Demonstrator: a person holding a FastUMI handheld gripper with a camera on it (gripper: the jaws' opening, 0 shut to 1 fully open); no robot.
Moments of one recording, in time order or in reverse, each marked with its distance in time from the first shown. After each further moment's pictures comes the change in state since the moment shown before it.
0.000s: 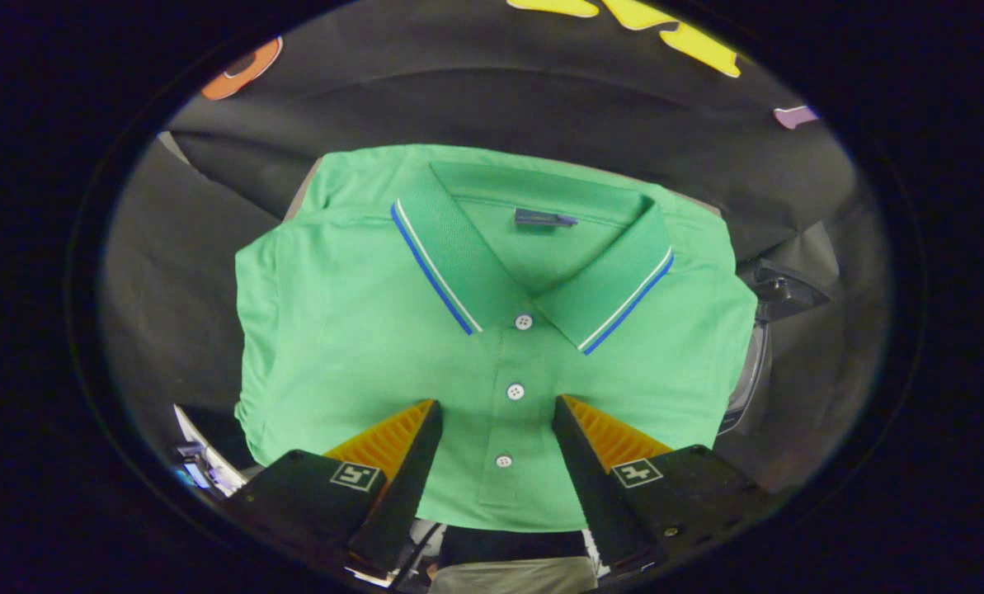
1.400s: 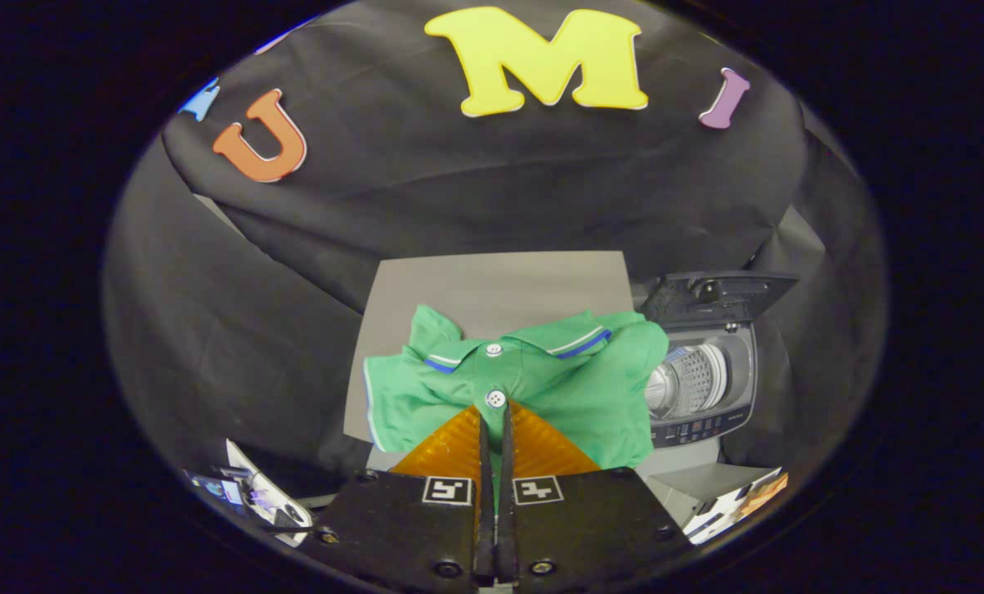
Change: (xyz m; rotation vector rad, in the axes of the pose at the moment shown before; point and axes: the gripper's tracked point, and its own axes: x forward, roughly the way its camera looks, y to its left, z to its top) arm -0.153 -0.040 -0.028 0.132 -0.314 0.177
